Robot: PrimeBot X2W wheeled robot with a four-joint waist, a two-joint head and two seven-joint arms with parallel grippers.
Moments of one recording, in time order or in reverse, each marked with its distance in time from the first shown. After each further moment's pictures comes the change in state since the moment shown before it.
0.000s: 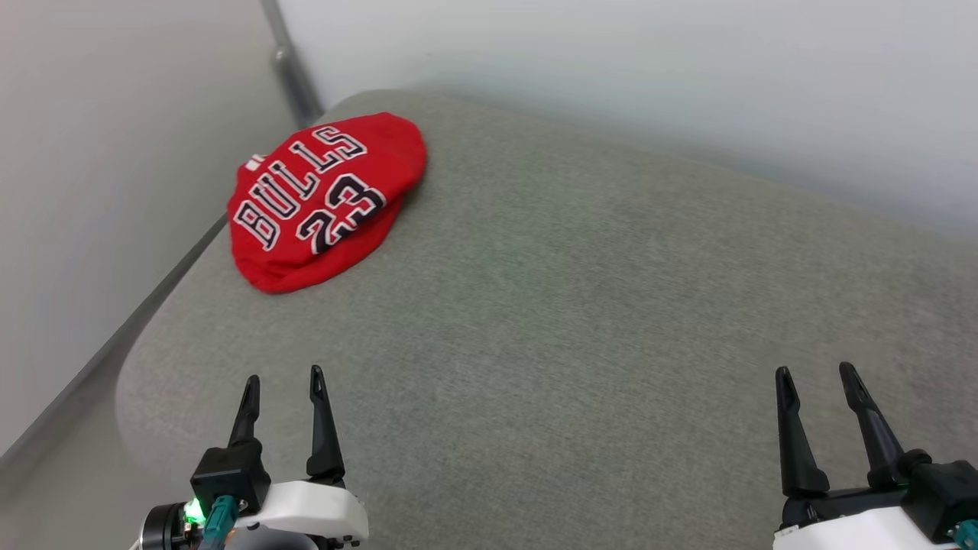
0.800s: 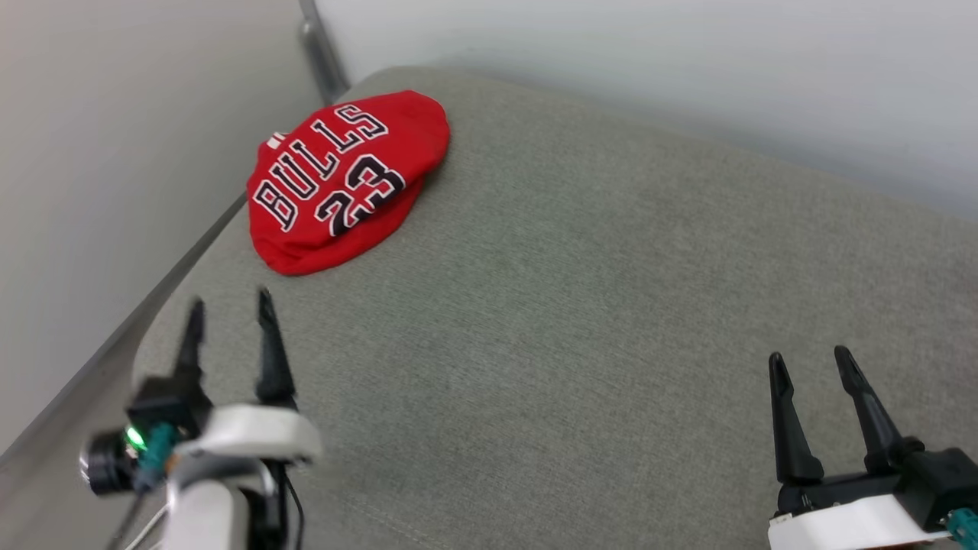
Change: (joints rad) left arm -0.135 0.012 0.103 0.034 0.018 -0.065 0.000; right arm -0.017 0.000 0.016 -0.015 -0.037 0.000 0.000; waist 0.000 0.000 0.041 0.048
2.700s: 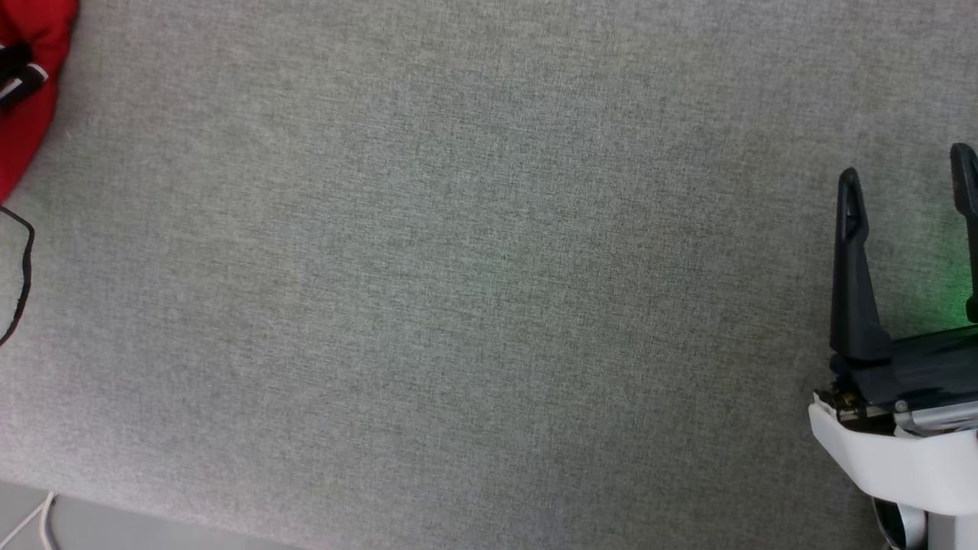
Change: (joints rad) left arm -0.940 0.624 -0.233 0.564 -0.677 -0.231 1.030; right arm -0.226 -0.003 0.012 -0.366 -0.237 0.000 0.000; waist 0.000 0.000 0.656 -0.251
